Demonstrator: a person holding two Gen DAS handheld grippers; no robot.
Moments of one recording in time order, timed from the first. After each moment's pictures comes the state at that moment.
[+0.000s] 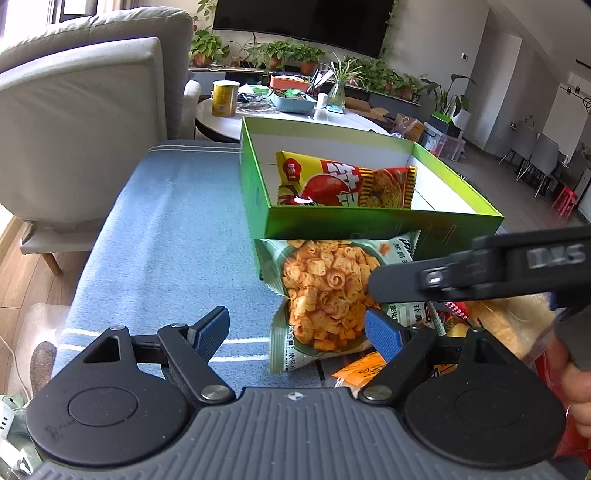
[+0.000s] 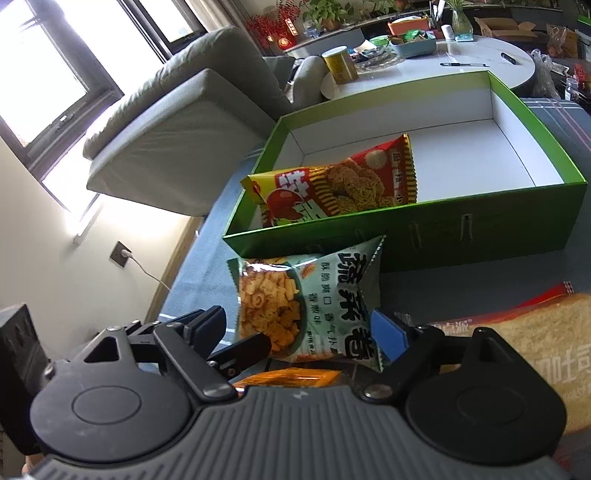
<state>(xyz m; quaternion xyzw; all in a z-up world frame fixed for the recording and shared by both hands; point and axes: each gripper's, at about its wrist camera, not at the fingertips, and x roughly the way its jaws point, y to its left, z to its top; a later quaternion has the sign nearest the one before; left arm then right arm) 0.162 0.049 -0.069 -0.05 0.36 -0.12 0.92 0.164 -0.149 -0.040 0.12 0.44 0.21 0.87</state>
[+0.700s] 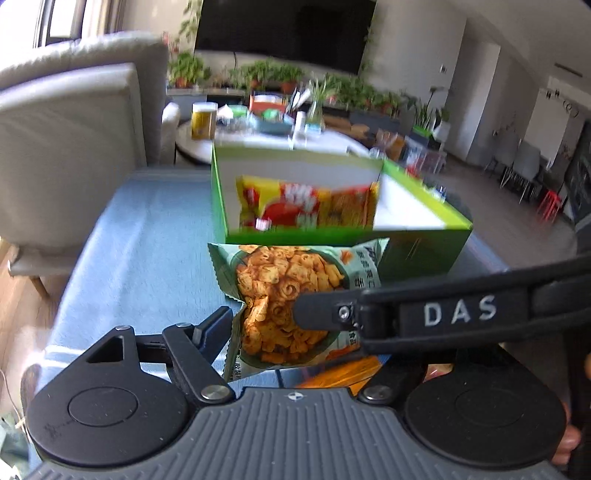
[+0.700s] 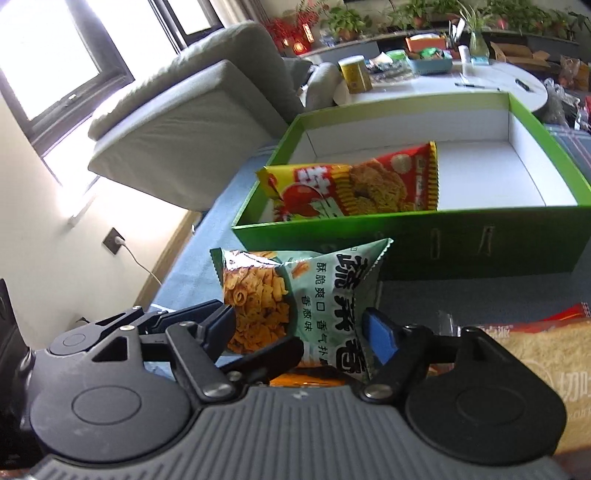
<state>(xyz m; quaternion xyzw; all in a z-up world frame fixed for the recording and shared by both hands) 0.146 0.032 -0.050 -0.04 0.31 -0.15 0.94 0.152 -0.138 -0.039 0.08 0.40 0.23 0.88</state>
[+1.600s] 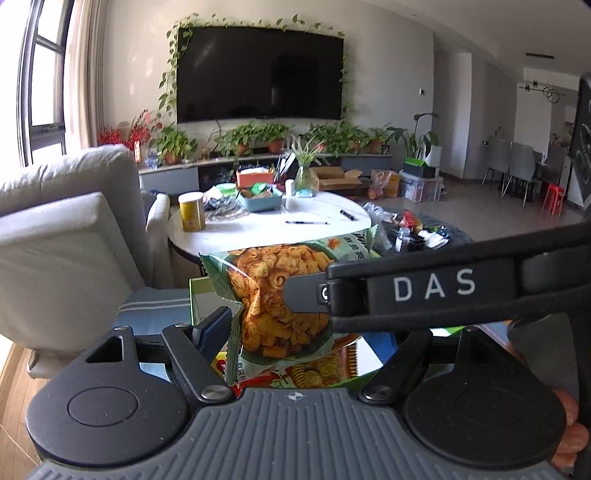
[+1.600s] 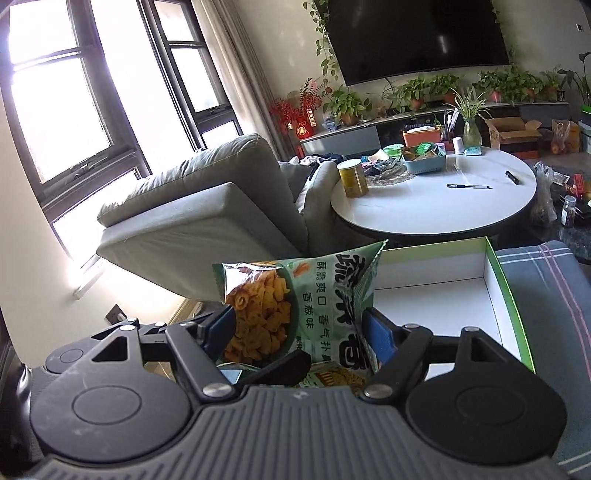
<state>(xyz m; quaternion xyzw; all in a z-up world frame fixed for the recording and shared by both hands) 0.198 -0.016 0.020 0.03 0.23 -0.15 0.96 0.195 -0.163 0.035 0.09 0.29 0.22 0.93</state>
